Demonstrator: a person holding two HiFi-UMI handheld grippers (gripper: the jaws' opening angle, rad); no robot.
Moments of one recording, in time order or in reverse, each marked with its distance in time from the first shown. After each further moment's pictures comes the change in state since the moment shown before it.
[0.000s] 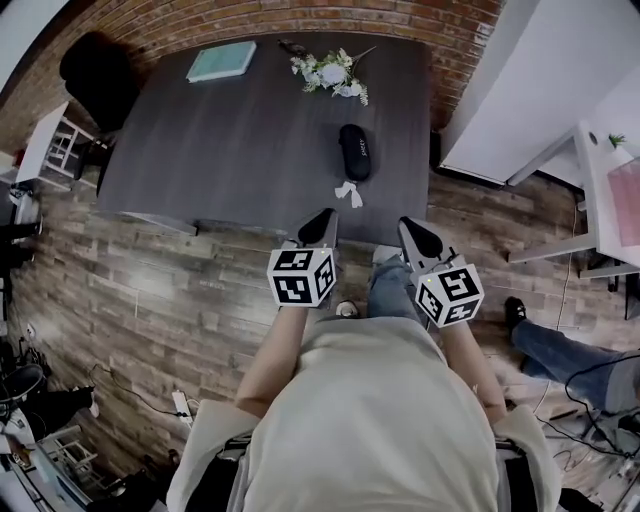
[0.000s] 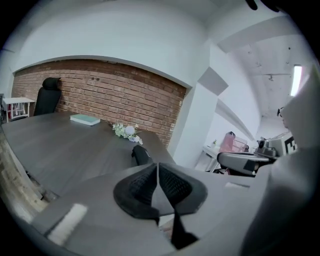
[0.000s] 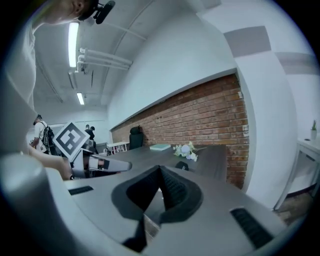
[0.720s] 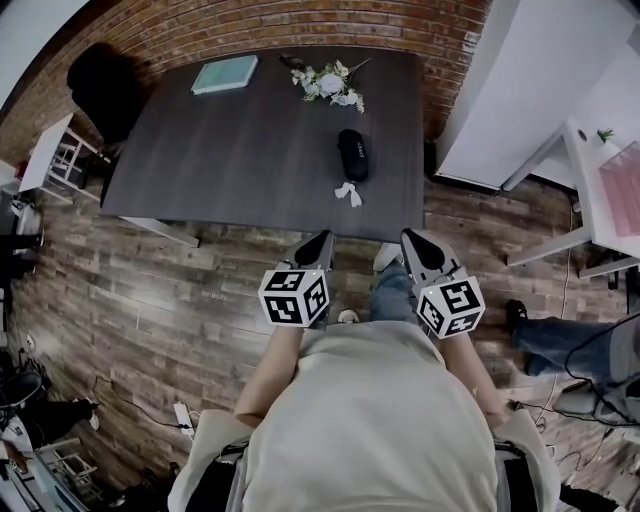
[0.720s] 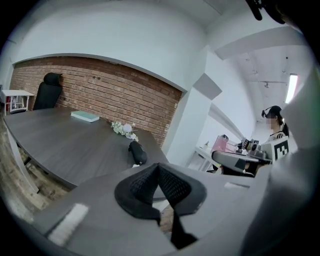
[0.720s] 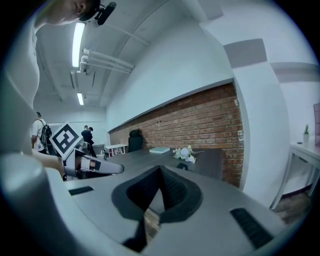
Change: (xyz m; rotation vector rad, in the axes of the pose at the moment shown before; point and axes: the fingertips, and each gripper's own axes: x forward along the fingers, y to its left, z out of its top) left arm -0.057 -0.018 -0.018 -0.035 -0.008 -0.058; right arm -0.043 0.027 0.002 -0.017 -0.048 -0.036
